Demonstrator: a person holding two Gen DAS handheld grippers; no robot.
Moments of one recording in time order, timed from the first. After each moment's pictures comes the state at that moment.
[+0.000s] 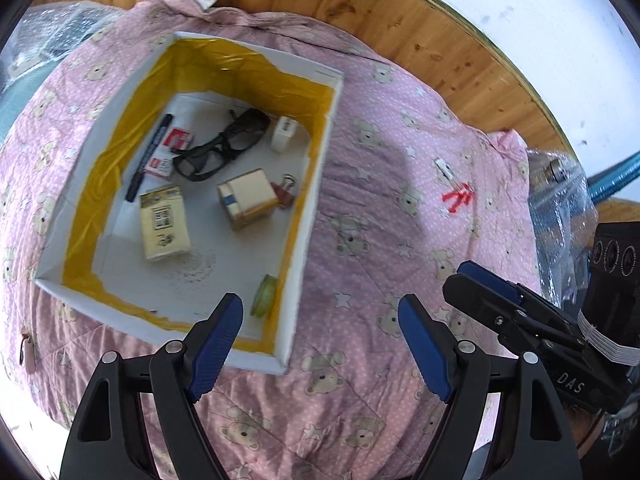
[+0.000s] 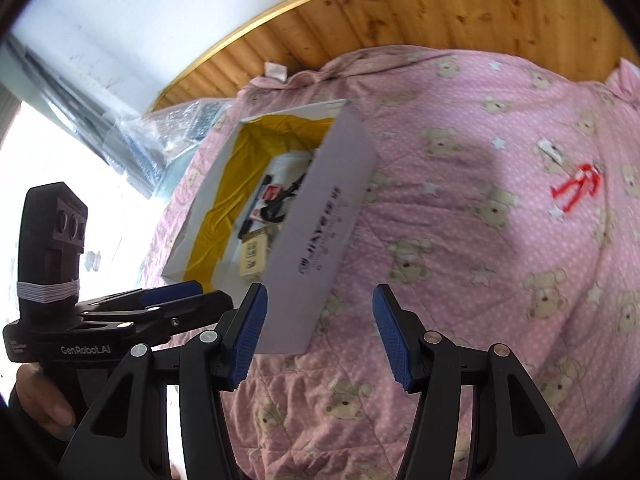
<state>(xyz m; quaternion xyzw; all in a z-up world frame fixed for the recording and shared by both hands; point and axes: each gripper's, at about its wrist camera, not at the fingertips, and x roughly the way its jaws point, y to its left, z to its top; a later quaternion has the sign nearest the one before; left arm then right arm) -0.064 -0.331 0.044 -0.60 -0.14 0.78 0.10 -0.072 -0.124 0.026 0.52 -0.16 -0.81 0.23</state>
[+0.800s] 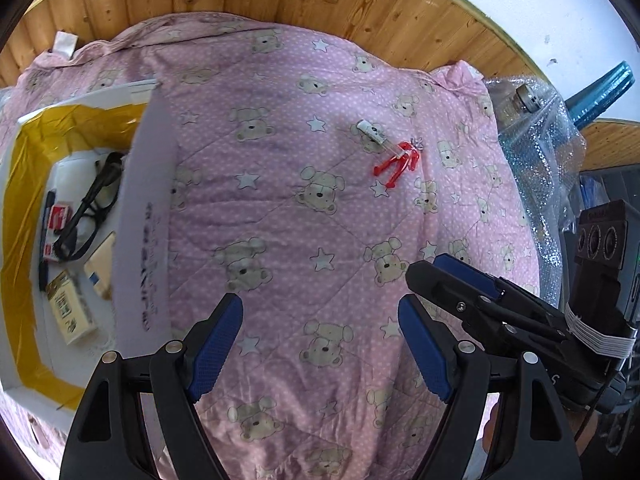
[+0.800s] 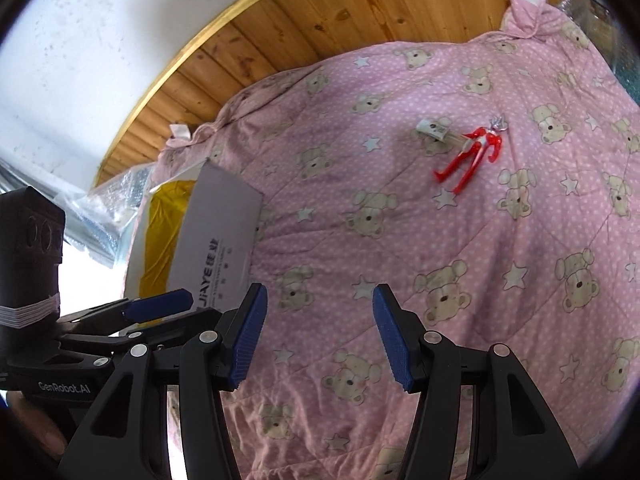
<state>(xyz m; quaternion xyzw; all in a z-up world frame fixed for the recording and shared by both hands) -0.135 -0.194 0.027 -0.63 -0.05 0.75 0.19 -0.098 -0.010 -0.009 0.52 -0.24 -0.81 0.11</state>
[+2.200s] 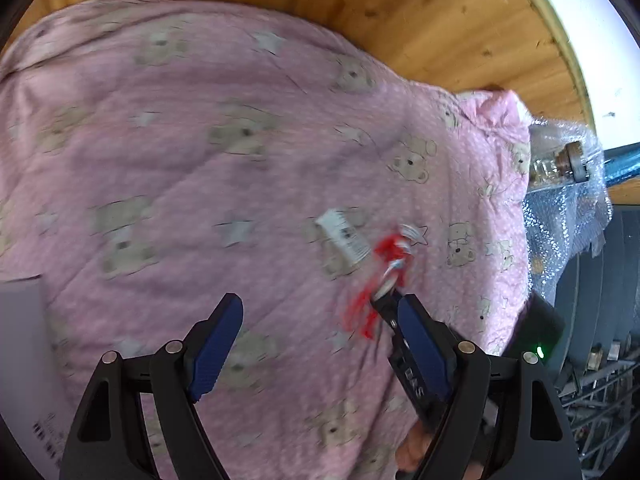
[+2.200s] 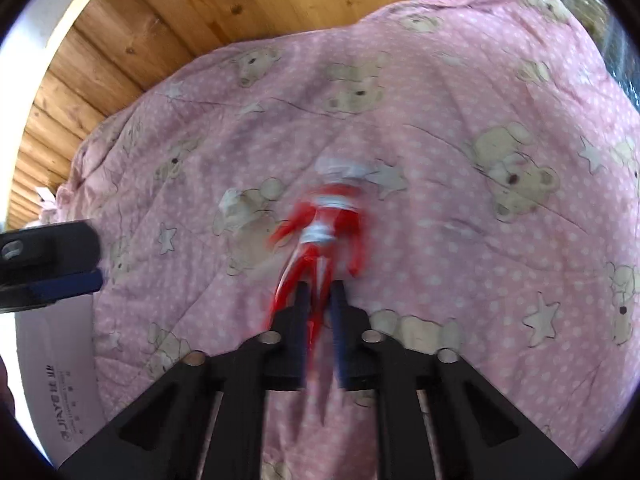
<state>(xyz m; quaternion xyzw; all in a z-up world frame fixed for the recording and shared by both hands) -0.316 -0.071 -0.062 -0.68 -0.09 0.70 0.20 -0.221 0.108 -0.138 0.54 -0.22 -0.81 -0.03</state>
